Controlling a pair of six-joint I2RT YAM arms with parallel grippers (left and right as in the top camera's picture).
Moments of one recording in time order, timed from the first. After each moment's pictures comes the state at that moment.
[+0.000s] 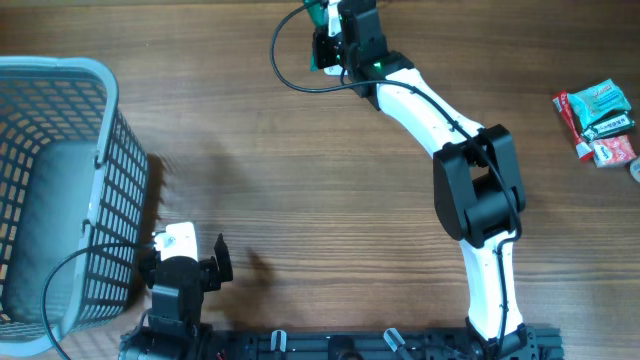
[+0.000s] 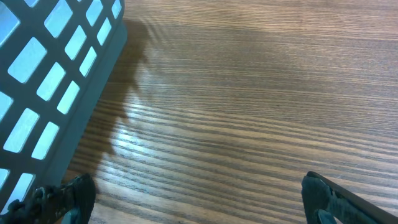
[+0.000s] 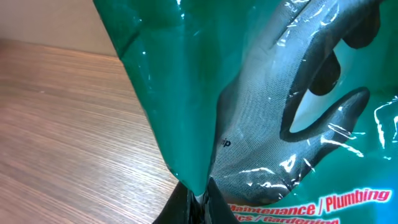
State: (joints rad) left arm -0.21 0.12 0.22 -0.81 -0.31 -0.20; right arm 0.43 2.30 1.83 -0.07 -0.10 0.18
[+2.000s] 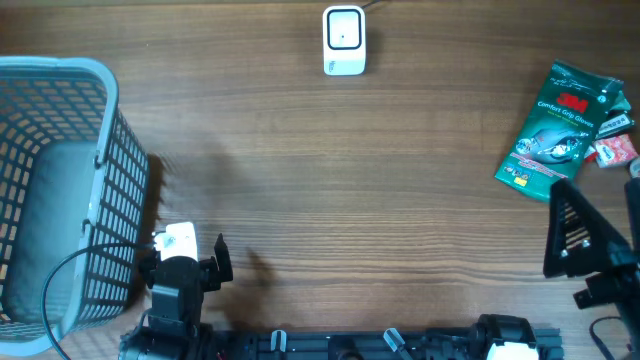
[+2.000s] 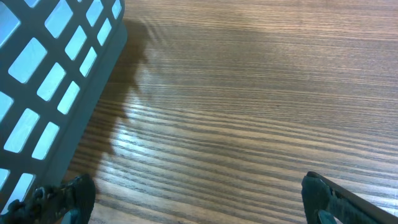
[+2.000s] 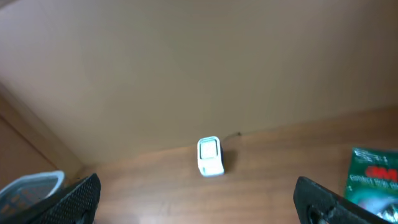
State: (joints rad) left arm -0.21 0.12 0.22 -0.81 -0.31 -0.20; right arm -0.10 0.72 1.71 -1.14 -0.28 0.32
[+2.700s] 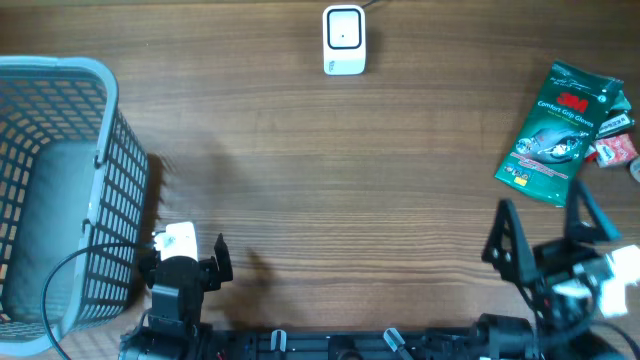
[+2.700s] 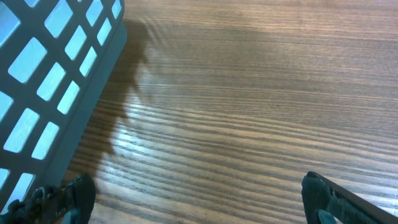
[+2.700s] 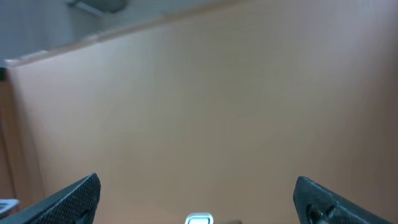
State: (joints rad) left arm -0.21 0.12 0.22 -0.81 -0.31 -0.20; right arm -0.13 0.02 0.45 -0.02 -0.31 0.34
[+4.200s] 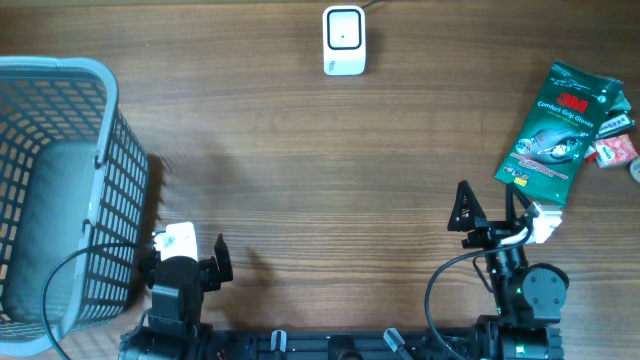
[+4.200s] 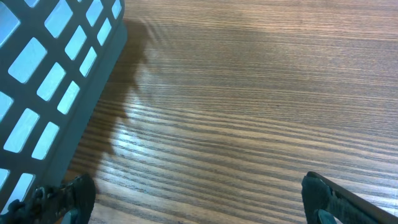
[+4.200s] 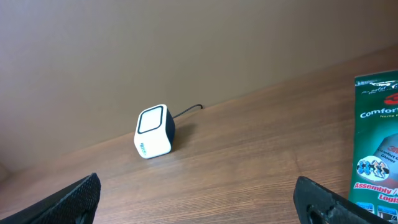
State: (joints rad) left arm -0.21 0.12 0.22 -0.81 -0.31 -0.20; right arm -0.05 0.02 0.01 0.00 -0.15 0.39
